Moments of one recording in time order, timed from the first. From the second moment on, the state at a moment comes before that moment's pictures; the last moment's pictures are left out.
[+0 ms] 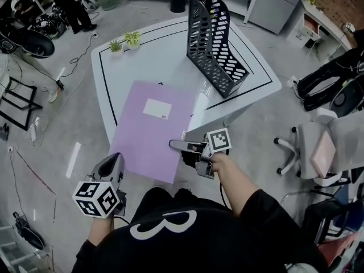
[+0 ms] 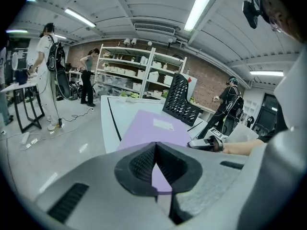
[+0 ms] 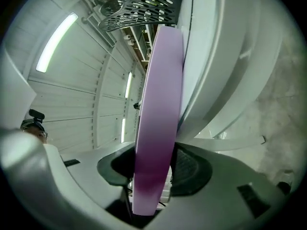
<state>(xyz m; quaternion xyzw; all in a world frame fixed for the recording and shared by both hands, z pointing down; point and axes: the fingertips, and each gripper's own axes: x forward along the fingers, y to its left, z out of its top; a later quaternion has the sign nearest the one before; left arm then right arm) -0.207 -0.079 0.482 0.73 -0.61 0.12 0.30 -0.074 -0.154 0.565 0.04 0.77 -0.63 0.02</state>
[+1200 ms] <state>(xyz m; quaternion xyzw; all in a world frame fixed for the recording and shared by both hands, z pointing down) -0.174 -0.099 0.410 0.77 -0.59 0.08 0.23 -0.005 -0.188 0.426 -0.11 0.88 -0.46 0.05</state>
